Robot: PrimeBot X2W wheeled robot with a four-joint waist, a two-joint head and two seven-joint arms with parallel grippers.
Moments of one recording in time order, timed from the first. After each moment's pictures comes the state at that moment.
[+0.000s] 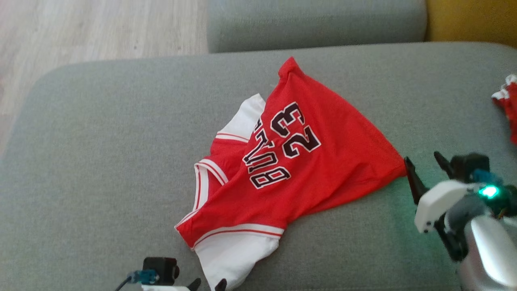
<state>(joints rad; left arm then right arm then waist) 0.29 0.06 -0.28 -0.02 -0.38 -0.01 0.45 -0.21 -0.21 0.05 0.44 0.11 0.13 0.11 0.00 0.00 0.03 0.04</state>
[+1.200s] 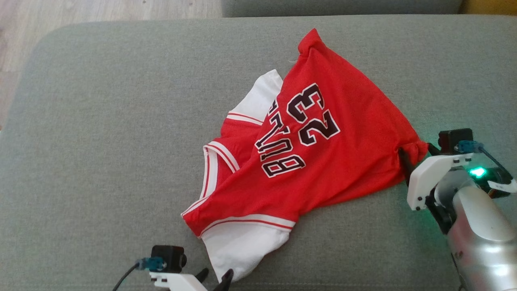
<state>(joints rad) 0.20 0.06 -0.32 0.08 -0.42 -0.01 0.44 -0.50 -0.21 0.11 0.87 0.12 0.13 0.13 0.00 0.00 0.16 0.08</state>
